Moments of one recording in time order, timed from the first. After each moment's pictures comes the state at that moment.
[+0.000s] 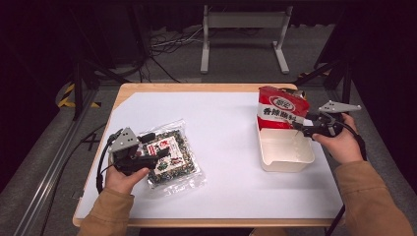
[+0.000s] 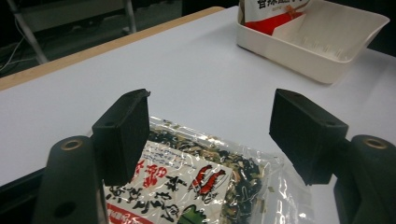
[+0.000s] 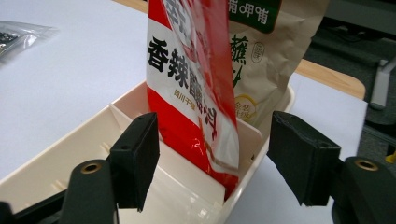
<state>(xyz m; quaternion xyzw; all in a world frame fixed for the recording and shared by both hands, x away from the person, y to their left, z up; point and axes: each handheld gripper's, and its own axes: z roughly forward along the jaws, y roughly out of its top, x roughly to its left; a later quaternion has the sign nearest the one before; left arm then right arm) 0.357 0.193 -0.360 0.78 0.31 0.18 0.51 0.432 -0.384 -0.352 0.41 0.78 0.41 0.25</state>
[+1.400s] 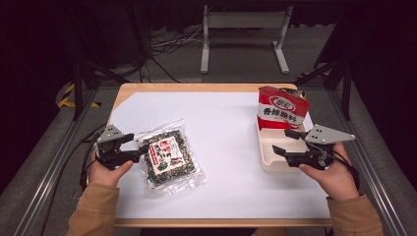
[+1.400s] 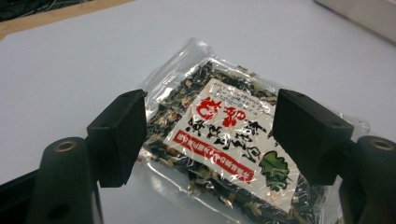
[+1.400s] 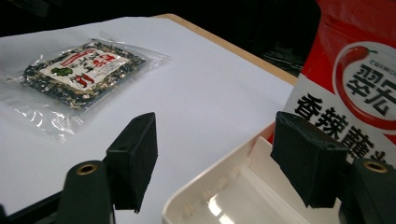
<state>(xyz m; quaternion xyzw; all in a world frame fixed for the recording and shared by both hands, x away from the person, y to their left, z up) 0.377 0.242 -0.381 0.78 0.41 0.17 0.43 0.344 -0.306 -0.332 0.28 0.80 0.47 0.25</state>
